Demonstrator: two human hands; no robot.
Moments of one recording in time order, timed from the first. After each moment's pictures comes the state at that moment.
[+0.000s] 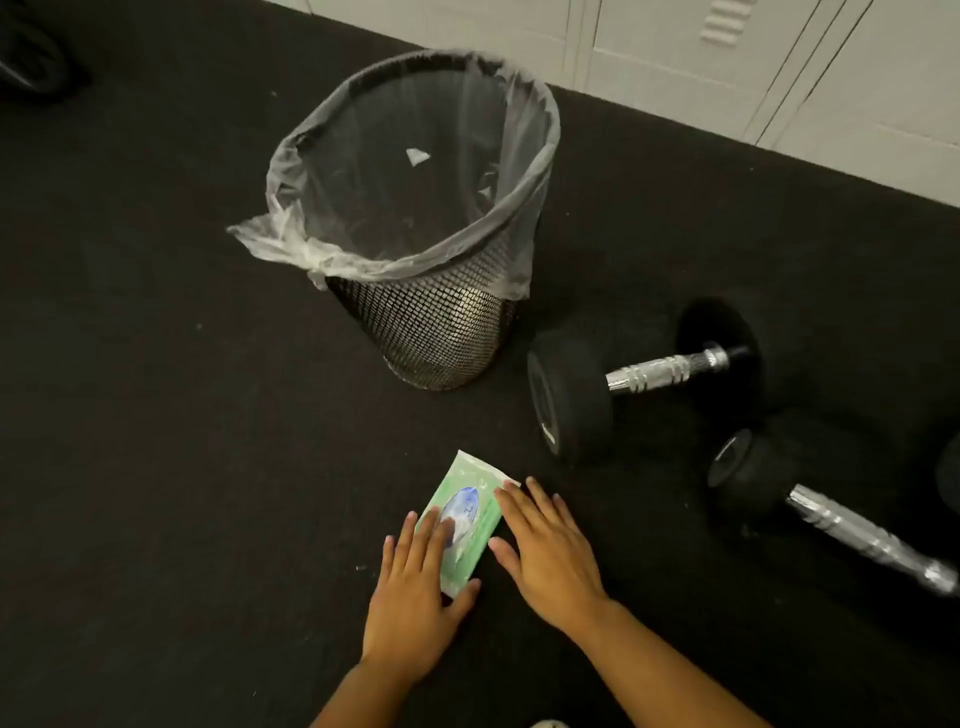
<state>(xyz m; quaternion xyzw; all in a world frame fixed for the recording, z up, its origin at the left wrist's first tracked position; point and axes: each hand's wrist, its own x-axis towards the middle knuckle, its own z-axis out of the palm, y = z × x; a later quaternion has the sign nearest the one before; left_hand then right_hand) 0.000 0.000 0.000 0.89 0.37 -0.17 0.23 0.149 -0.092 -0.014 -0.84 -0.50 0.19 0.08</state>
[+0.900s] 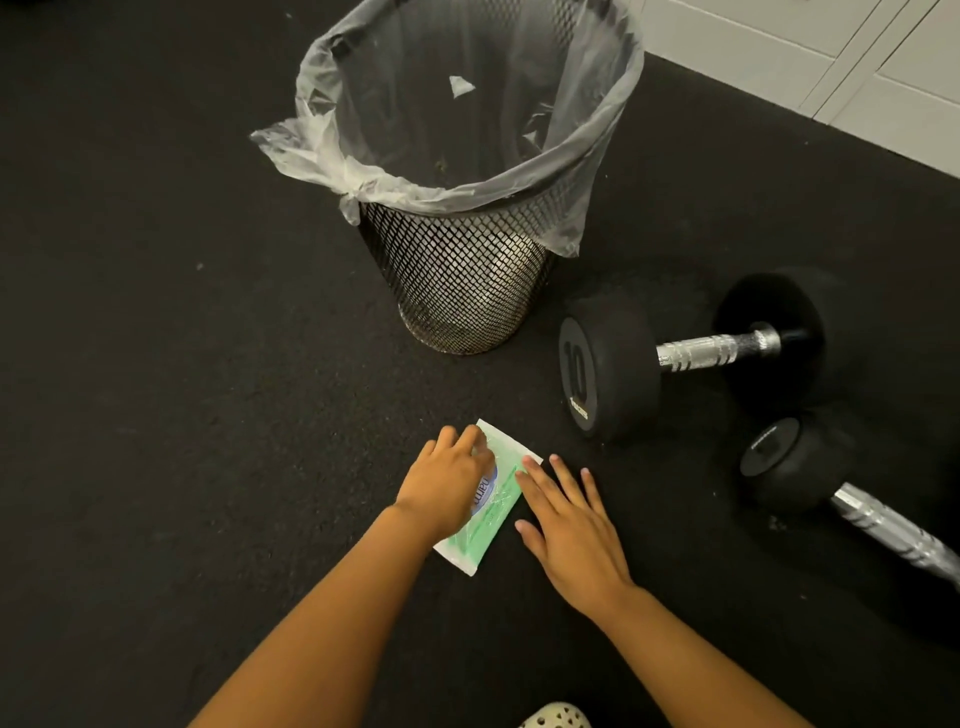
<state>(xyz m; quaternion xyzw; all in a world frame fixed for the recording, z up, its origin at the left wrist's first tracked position) 0.062 0.064 -0.005 0.96 0.18 -0.20 0.09 0.149 -0.098 -0.045 -0.83 -0.55 0.05 0.04</state>
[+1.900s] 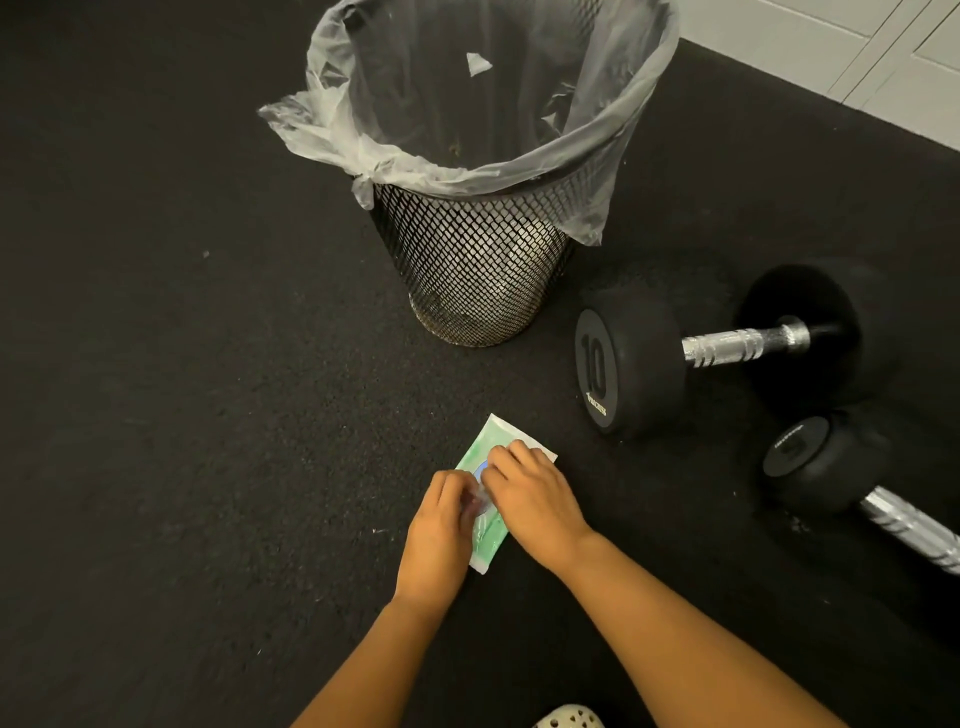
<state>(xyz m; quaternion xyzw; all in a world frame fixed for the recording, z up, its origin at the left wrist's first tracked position) 0.013 0.016 -0.037 0.82 0.39 0.14 0.39 0.140 -0.035 -0.033 -0.75 -0.65 0.08 0.10</state>
